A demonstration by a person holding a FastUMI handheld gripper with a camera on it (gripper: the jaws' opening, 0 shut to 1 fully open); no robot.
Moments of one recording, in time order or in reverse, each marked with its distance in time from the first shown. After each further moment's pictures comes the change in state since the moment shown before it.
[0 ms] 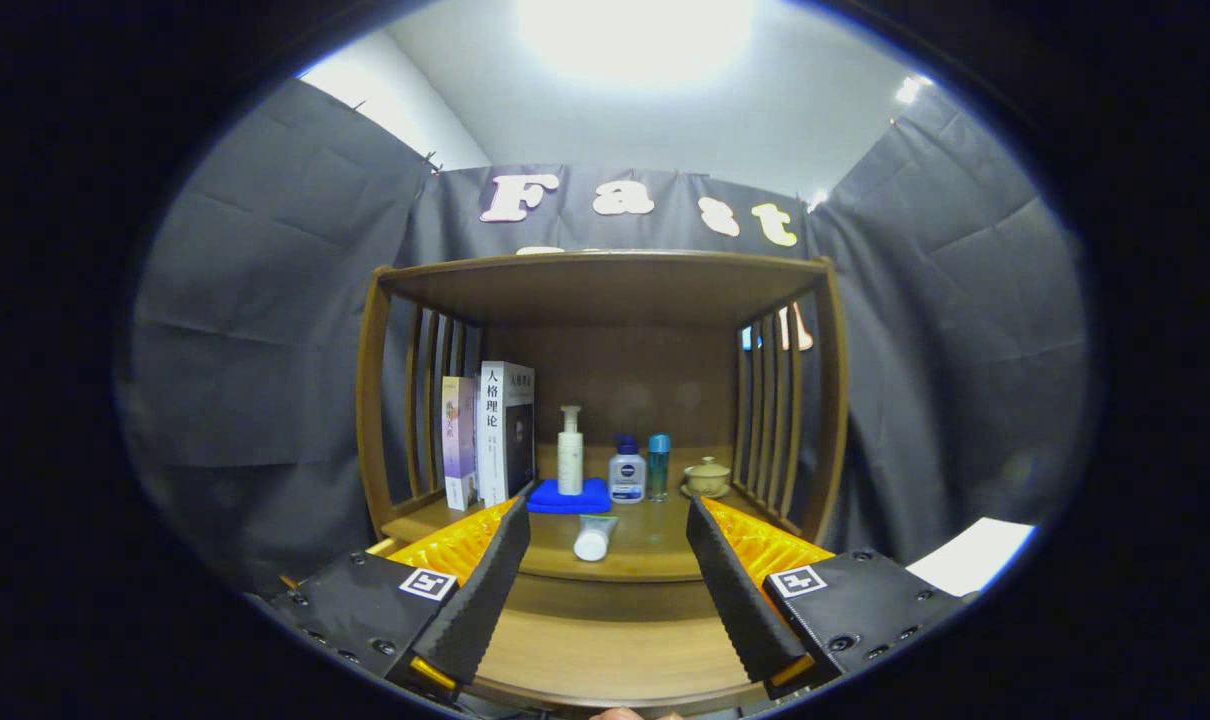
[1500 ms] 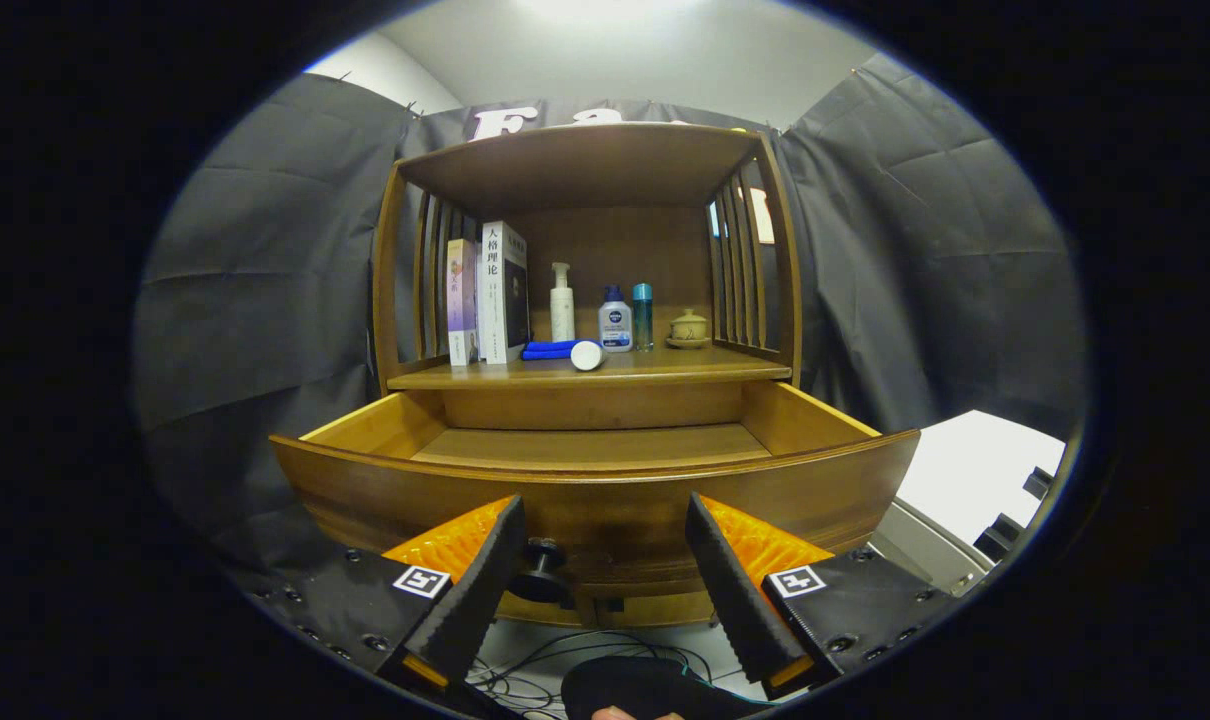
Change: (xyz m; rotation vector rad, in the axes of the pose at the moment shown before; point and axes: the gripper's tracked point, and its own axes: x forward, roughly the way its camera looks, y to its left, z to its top) arm -0.086 0.021 -0.180 0.070 0.258 -0.038
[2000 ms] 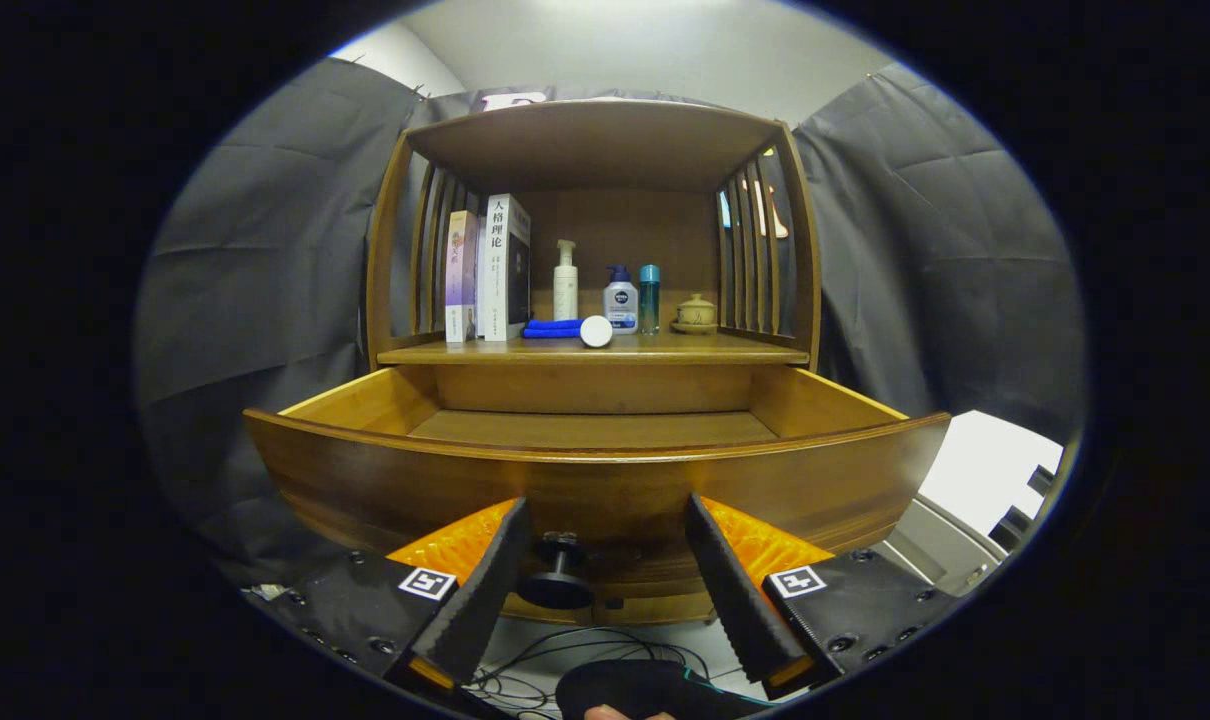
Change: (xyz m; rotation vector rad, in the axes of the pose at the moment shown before) arm 0.019 0.025 -0.019 -0.007 0.035 -0.019
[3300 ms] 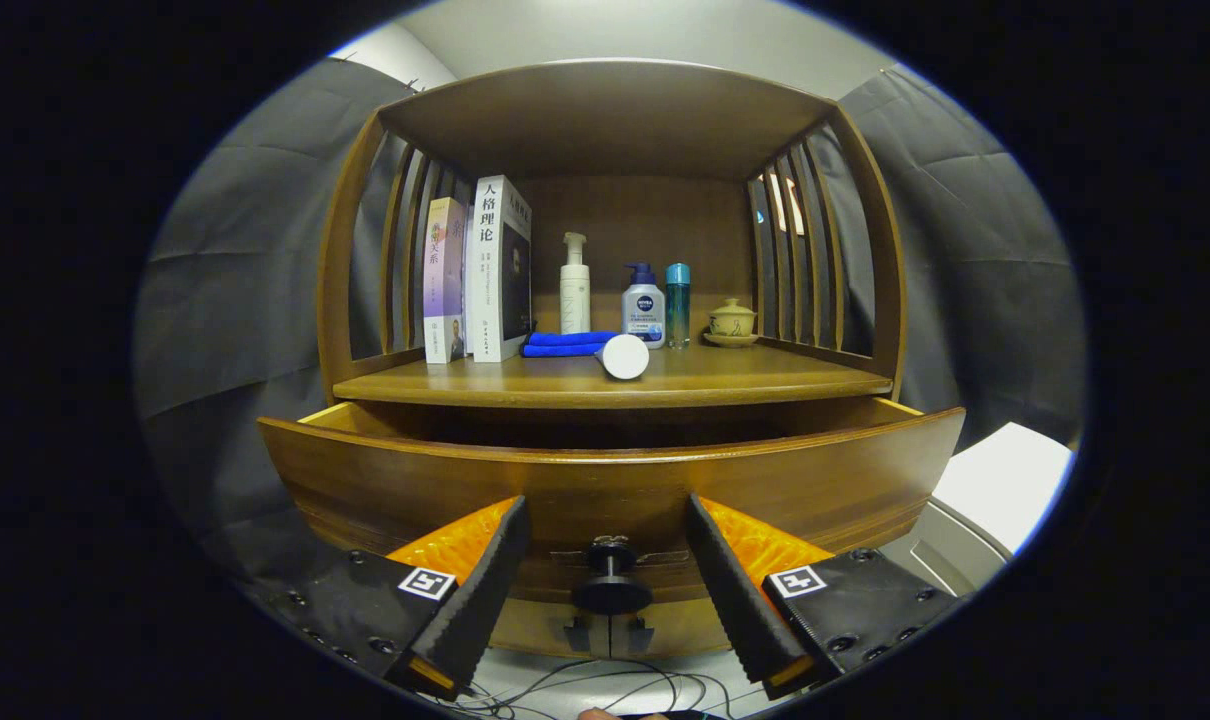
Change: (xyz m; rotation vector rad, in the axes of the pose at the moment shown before) arm 0.120 0.022 0.036 -0.010 -0.018 0.005
